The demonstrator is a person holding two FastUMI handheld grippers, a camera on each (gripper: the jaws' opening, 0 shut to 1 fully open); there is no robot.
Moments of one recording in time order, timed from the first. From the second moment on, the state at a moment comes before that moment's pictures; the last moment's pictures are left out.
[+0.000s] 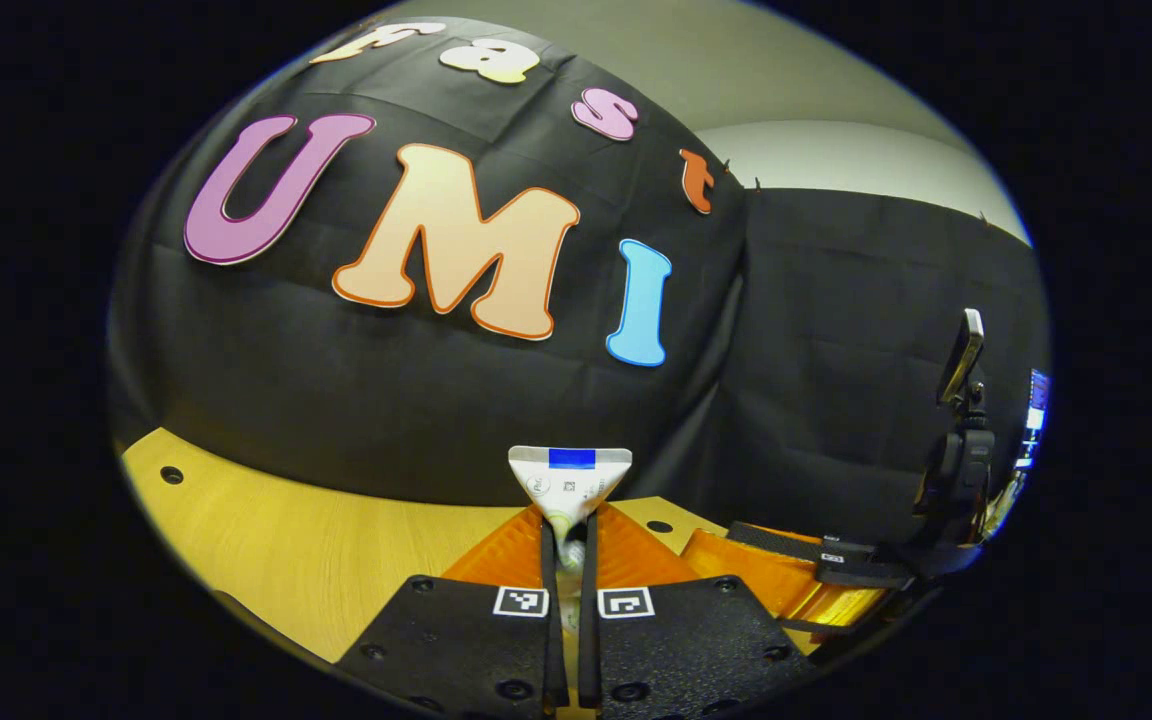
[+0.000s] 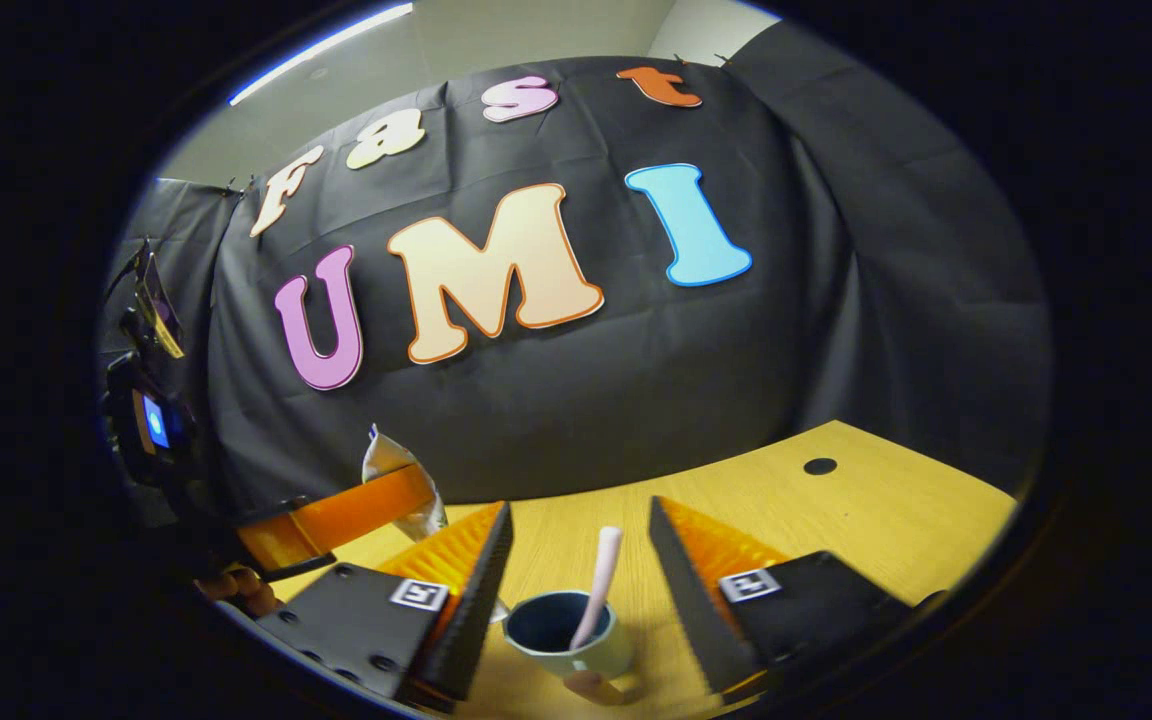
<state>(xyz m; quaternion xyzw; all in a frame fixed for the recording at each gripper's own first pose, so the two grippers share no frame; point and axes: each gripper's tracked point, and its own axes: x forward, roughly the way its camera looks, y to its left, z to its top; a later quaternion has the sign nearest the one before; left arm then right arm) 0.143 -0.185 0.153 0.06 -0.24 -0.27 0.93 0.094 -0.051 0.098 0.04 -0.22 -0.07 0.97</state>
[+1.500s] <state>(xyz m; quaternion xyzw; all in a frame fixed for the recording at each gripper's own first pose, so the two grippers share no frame) 0.061 -0.106 0.141 0.07 -0.20 -0.17 0.96 0.056 -0.028 0.028 -0.04 -0.02 -0.02 1.00</state>
